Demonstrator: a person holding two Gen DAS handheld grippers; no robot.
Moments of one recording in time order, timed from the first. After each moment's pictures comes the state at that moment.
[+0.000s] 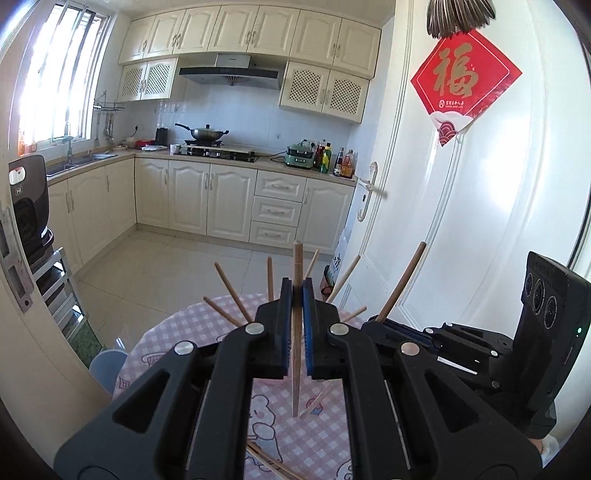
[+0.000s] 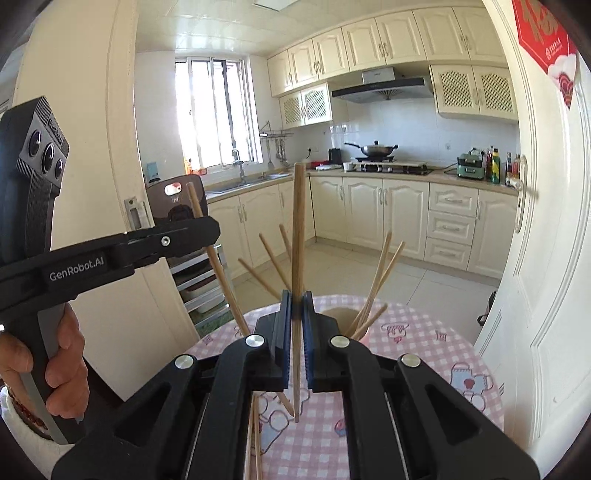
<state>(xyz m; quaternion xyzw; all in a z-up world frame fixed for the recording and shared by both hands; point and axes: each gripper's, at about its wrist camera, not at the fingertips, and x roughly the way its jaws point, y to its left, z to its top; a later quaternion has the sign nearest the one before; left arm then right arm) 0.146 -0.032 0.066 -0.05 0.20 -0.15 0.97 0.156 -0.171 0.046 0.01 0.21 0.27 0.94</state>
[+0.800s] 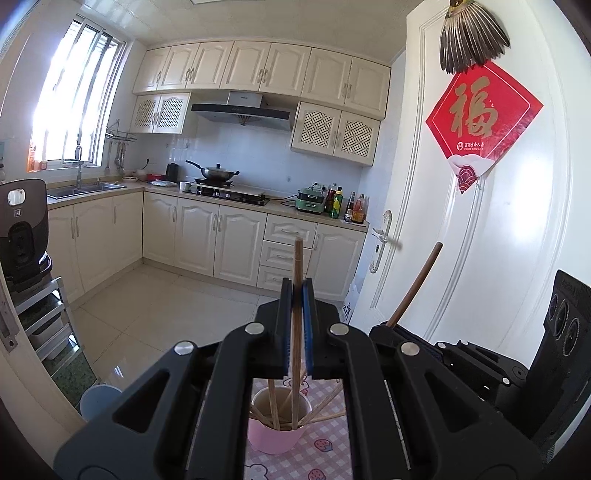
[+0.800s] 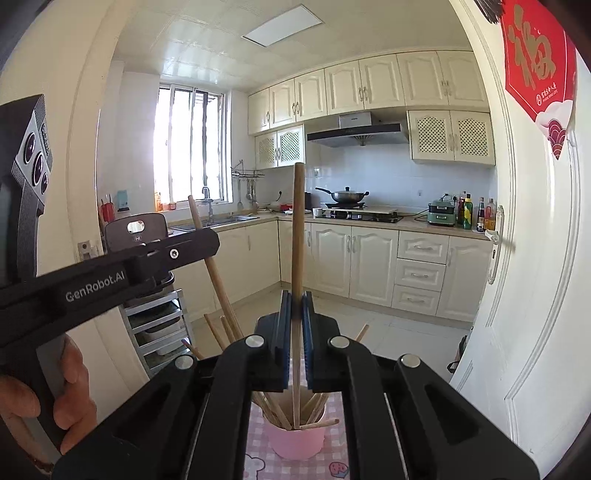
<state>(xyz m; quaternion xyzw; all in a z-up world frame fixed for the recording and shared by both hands) 0.198 -0.038 0.077 -0.07 0.12 -0.12 0.98 0.202 -0.169 0.059 -0.01 0.13 0.21 0.97</state>
